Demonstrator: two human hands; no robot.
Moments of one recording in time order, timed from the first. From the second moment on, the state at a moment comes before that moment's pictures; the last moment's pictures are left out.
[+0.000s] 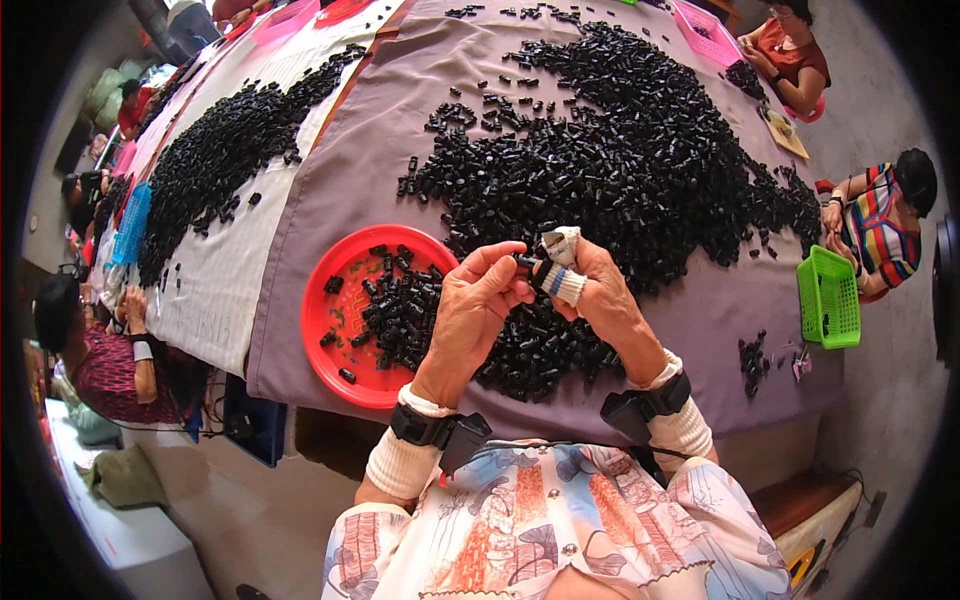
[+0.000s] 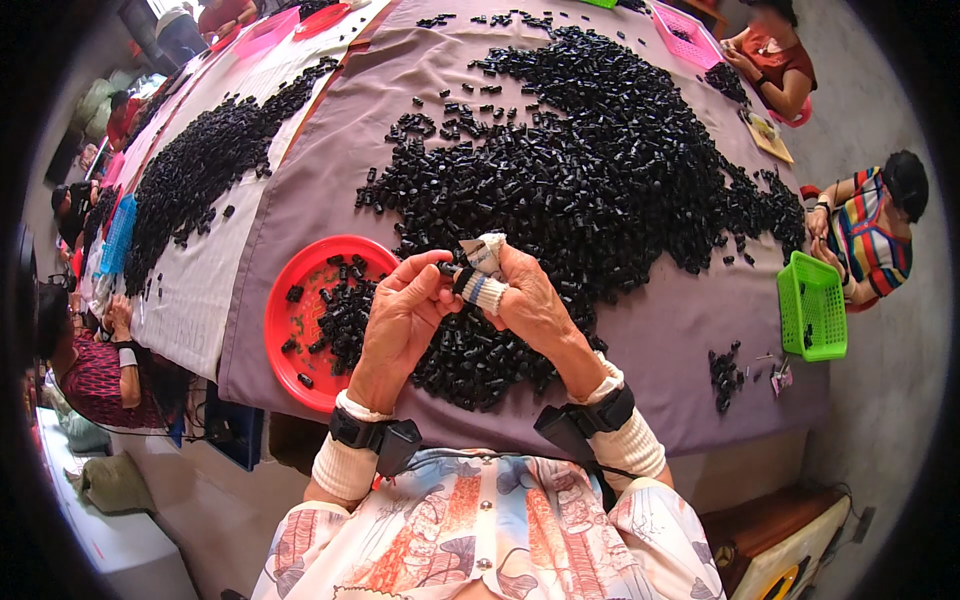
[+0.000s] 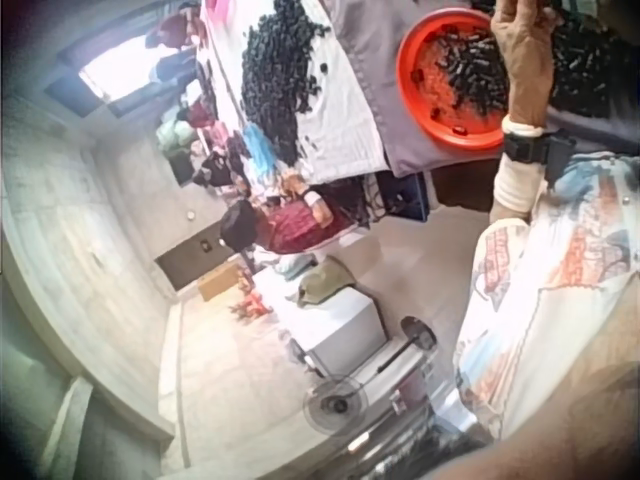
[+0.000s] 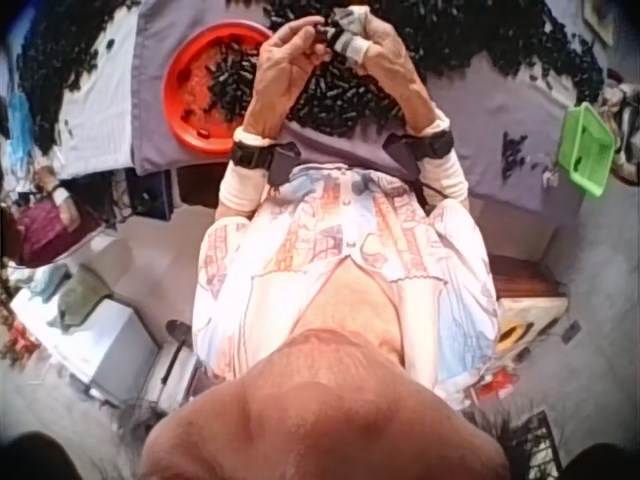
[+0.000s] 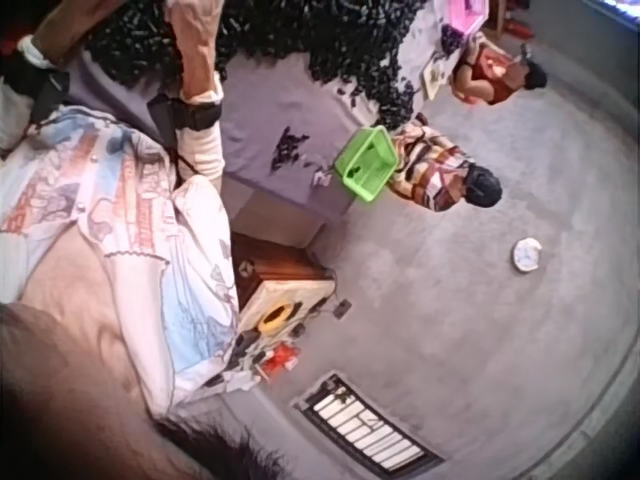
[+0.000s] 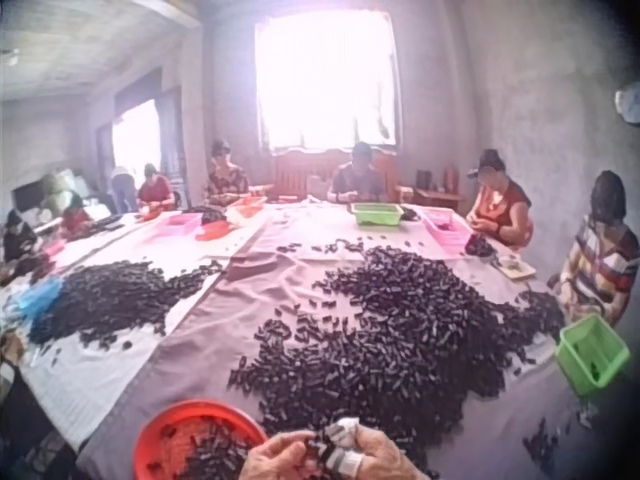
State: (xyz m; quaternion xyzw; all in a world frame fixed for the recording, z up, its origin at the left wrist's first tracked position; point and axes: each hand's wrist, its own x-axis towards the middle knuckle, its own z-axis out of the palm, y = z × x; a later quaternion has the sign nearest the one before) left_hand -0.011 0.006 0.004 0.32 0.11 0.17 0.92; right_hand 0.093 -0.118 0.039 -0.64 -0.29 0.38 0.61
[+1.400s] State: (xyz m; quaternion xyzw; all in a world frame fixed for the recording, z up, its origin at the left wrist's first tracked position) left_hand 0.003 0.008 0.004 0.31 0.13 0.14 0.93; right_hand 0.118 -0.110 0.055 -0.71 -0.42 0.38 0.43
